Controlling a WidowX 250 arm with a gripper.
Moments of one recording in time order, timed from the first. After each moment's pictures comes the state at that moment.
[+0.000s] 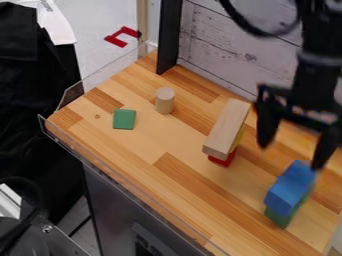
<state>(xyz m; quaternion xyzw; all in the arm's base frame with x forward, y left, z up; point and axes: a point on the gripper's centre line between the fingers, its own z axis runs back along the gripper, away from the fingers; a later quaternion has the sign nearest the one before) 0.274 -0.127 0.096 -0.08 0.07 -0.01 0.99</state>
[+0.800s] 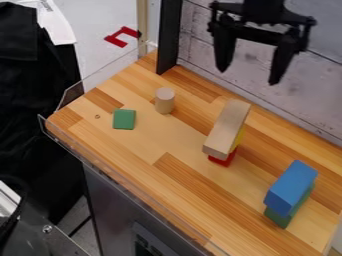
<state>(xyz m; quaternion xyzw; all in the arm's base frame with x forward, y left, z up) 0.303 -0.051 0.134 -0.07 0.03 0.07 0.99</state>
